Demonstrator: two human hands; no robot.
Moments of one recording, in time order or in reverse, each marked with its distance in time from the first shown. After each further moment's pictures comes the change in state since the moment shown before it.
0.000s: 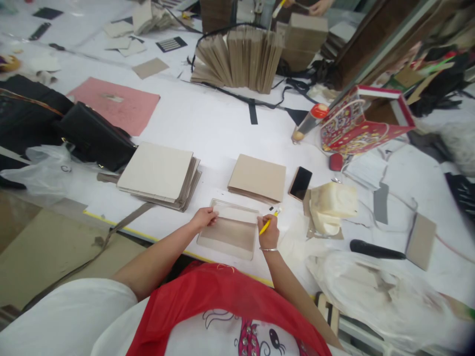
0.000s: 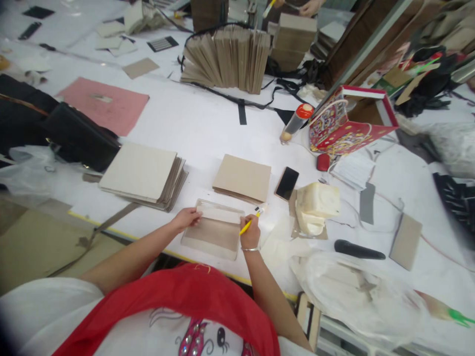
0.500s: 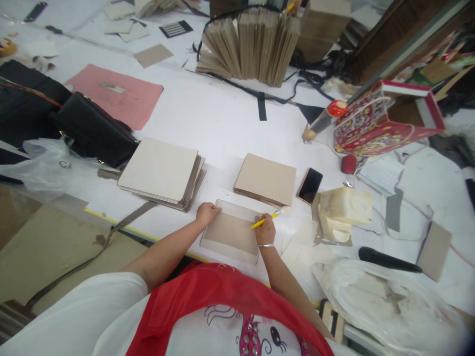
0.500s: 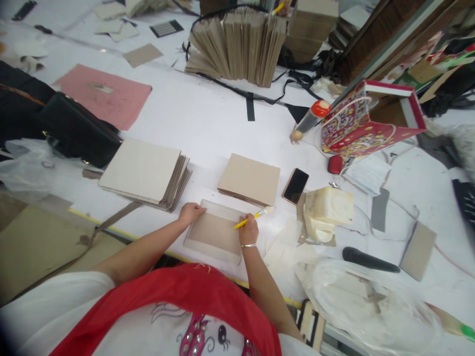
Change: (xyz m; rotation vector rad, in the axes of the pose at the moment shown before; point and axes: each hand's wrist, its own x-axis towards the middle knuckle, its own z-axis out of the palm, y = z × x) left_hand 0.042 -0.001 -0.013 0.704 0.338 0.119; right_hand 0.013 0.026 0.054 -0.281 -0.042 -0.086
